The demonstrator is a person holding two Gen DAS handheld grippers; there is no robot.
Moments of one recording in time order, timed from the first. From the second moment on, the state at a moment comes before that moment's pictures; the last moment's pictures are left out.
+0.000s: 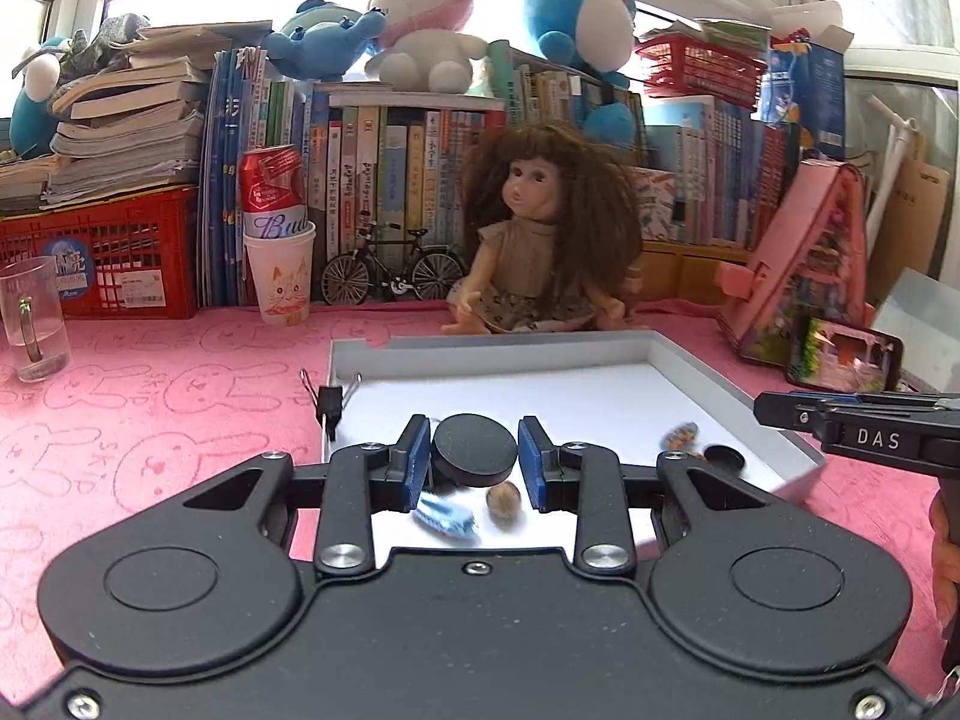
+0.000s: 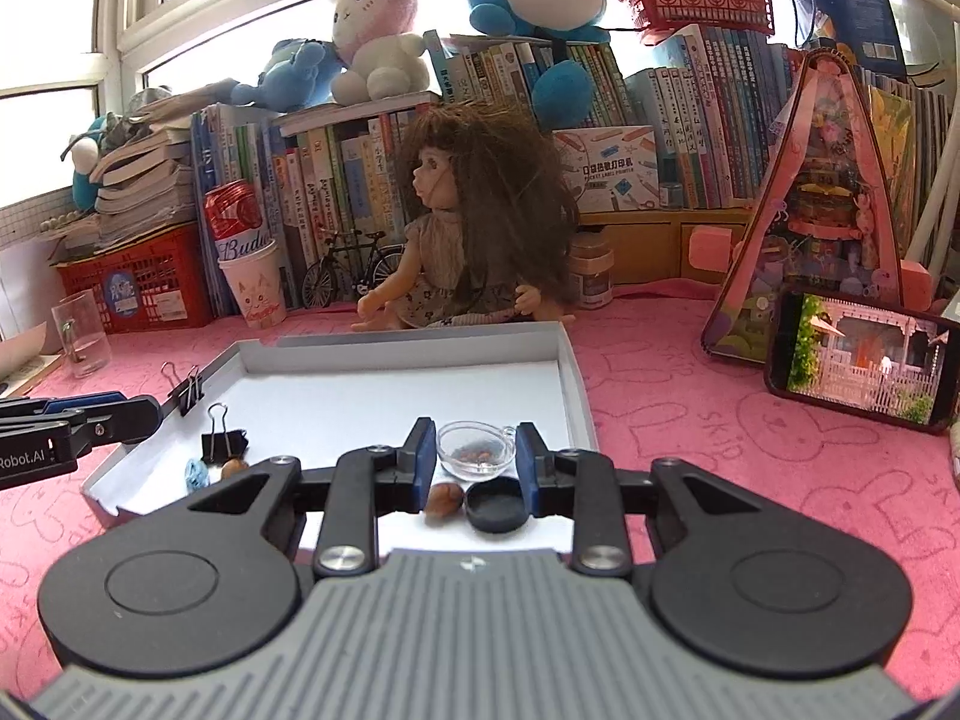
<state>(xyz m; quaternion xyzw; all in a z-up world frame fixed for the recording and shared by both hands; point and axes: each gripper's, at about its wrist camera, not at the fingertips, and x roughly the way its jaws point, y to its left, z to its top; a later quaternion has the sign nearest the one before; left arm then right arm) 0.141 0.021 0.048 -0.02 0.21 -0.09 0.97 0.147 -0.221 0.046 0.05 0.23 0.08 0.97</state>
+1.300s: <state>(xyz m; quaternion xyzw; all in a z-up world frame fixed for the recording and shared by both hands) 0.236 0.010 0.012 -0.03 0.28 -0.05 0.96 0.227 -0.228 0.012 0.12 0.29 0.03 0.95</state>
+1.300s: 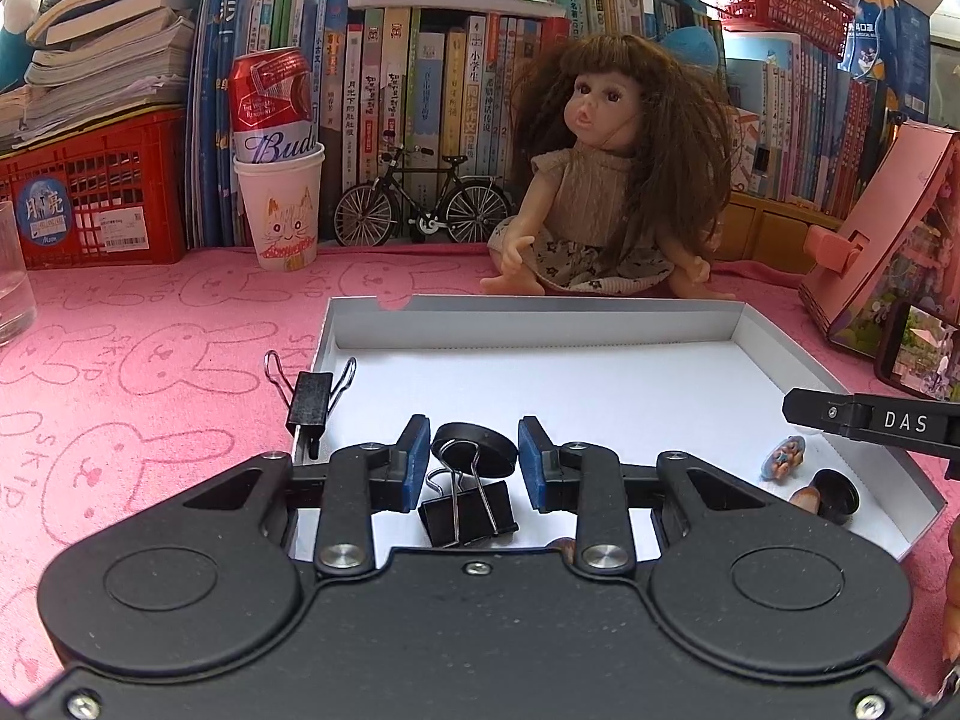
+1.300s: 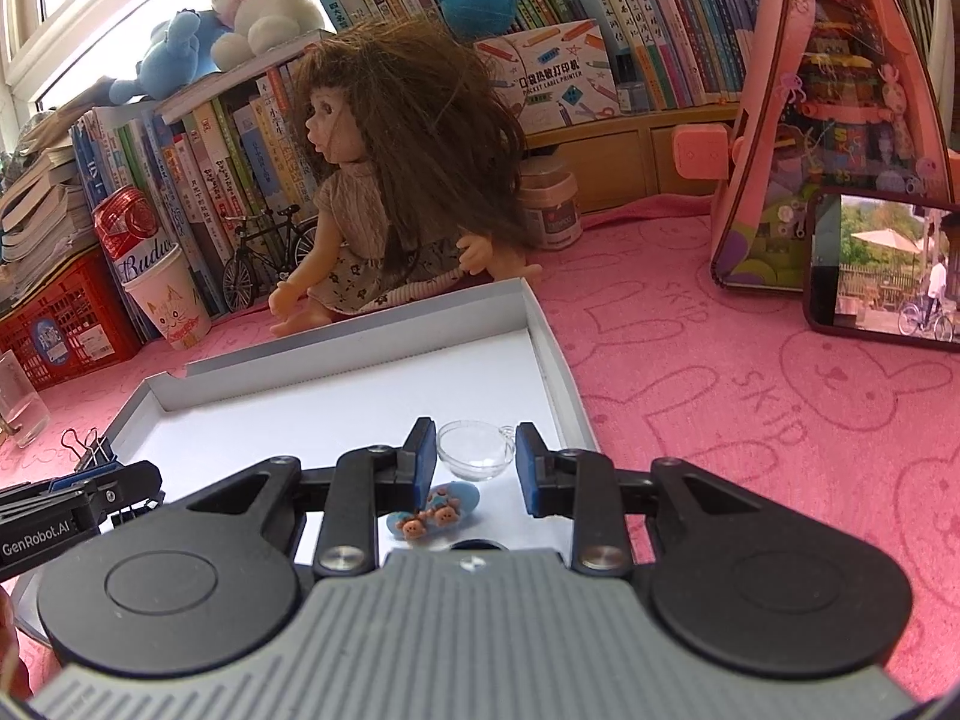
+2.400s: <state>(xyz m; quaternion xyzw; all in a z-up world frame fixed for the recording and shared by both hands) 0.162 0.008 0.041 -0.03 0.25 -0.12 0.96 0.166 -0.224 0.040 0.07 0.24 0.09 0.96</state>
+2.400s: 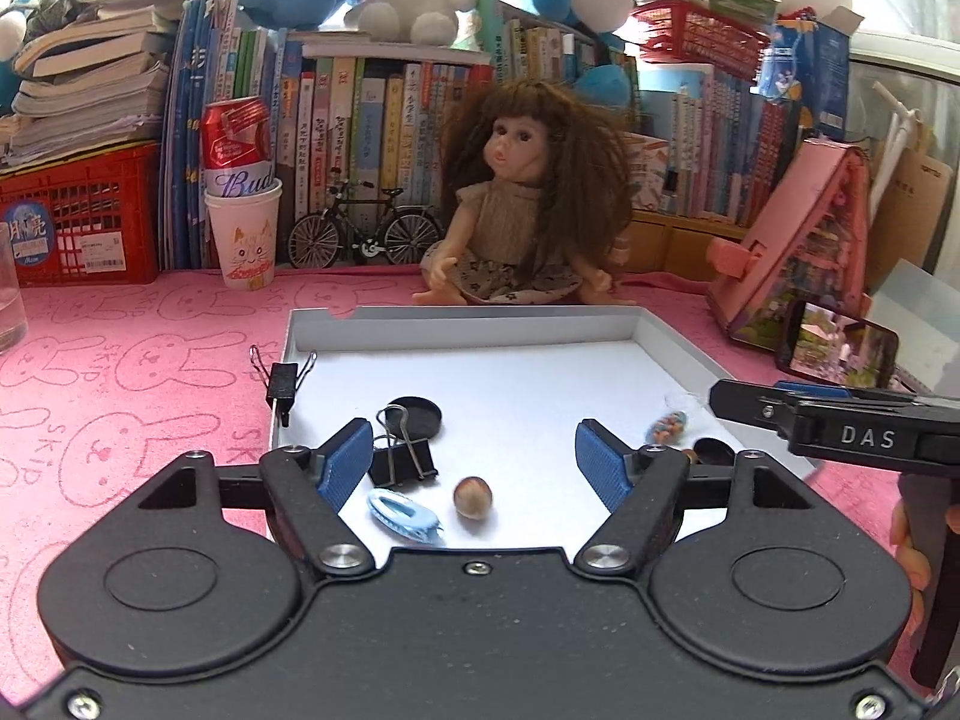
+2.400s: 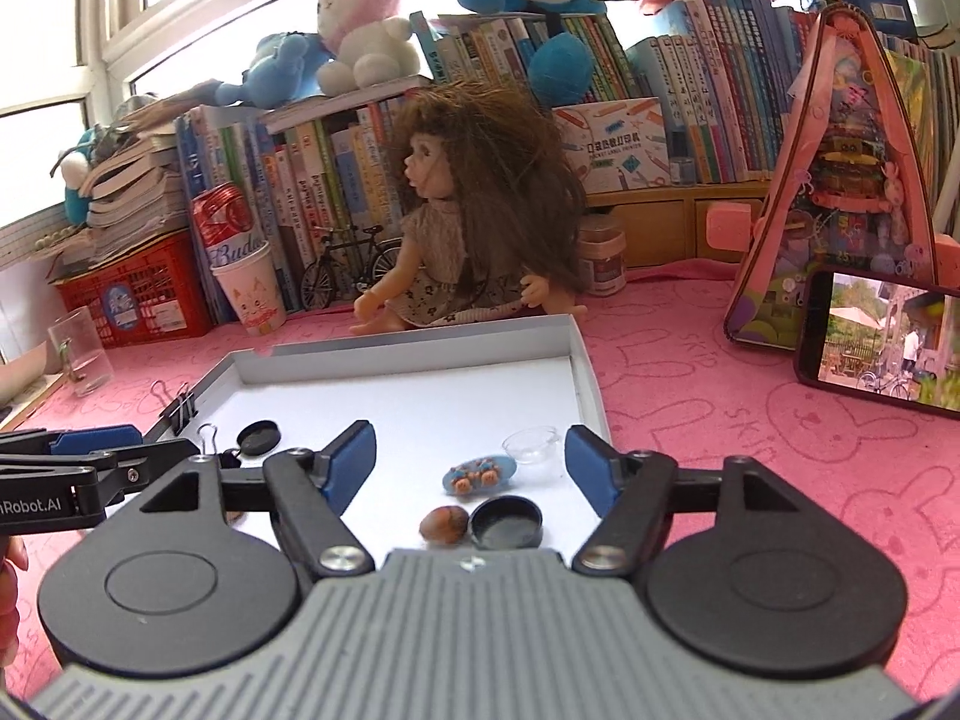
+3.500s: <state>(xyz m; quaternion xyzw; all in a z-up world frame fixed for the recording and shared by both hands) 0.058 0.010 0.024 -0.01 0.28 -0.18 0.94 0.064 -0.205 0.028 0.00 0.23 0.17 0.96</state>
